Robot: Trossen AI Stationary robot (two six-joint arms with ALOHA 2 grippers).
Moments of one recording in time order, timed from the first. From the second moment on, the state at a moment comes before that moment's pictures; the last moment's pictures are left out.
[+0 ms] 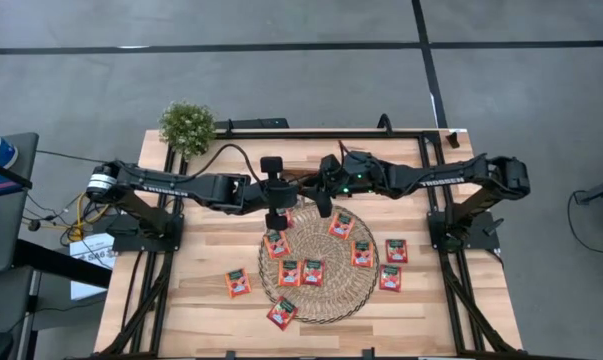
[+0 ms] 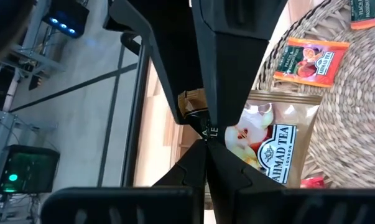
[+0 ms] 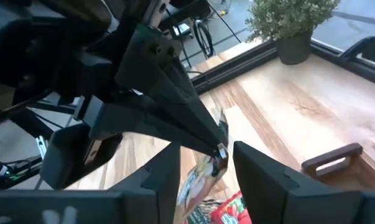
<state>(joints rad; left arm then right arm) -0.05 1.53 1.28 -0.49 -0.55 0.33 -0.13 1.51 0.96 0.25 -0.11 0.36</state>
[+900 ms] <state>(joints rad) -0.05 1.53 1.28 -0.49 -0.50 0.33 -0.15 1.51 0.96 0.20 -0.11 0.34</state>
